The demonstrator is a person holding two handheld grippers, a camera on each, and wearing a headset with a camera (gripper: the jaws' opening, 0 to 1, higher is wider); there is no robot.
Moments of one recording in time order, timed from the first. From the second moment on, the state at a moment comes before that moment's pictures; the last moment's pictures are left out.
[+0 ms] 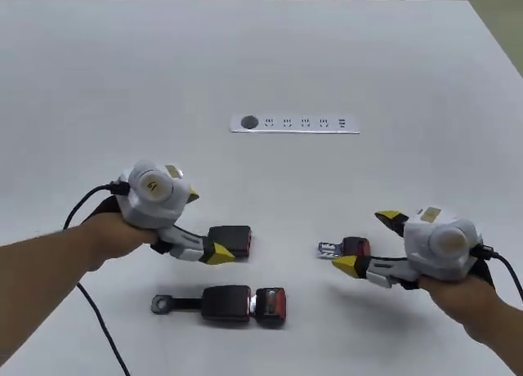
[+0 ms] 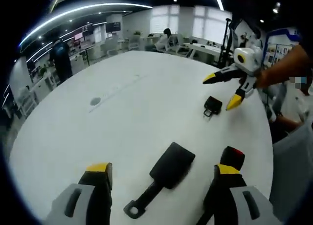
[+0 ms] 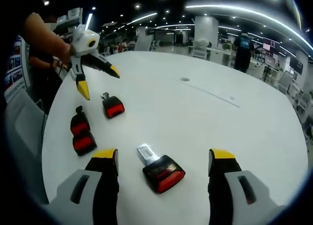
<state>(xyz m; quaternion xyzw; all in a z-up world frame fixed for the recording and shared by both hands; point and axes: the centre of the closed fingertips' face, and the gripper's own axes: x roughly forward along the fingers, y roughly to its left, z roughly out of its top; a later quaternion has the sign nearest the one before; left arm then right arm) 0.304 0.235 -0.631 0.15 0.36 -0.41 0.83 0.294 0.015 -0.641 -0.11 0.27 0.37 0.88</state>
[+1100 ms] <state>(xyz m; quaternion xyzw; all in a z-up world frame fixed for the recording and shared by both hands) 0.188 0.329 -0.560 0.02 0.27 -0.27 0.93 0.208 0.032 -0.582 -0.07 0.22 0.28 0.93</state>
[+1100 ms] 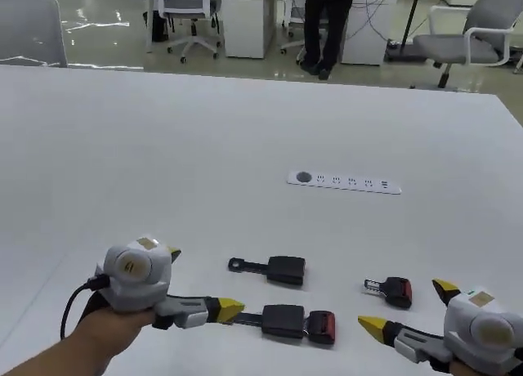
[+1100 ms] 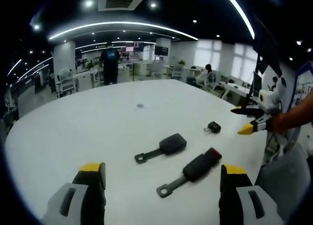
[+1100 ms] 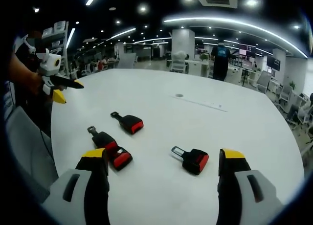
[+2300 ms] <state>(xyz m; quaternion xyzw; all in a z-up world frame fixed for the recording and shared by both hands) 0.122 0.342 -0.557 0.01 0.25 -0.27 0.93 0.151 -0.013 -0.575 -0.07 0.20 0.24 0.95</state>
